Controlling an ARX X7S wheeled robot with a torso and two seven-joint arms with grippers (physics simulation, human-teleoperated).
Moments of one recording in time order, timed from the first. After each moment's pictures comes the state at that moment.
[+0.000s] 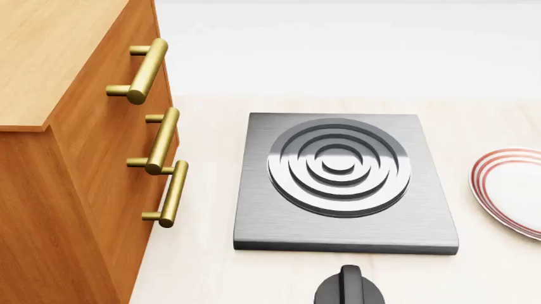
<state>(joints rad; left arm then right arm) -0.13 -0.53 -0.60 0.91 -1.19 -0.22 -0.11 -0.18 0.89 1.03 -0.42 0.99 1.17 -0.17</state>
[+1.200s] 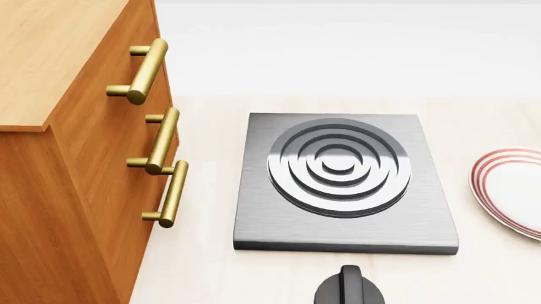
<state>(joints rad) -0.12 -0.53 -0.57 0.90 -1.16 -0.20 -0.10 -0.05 0.90 0.64 -0.11 0.79 1.05 -0.07</state>
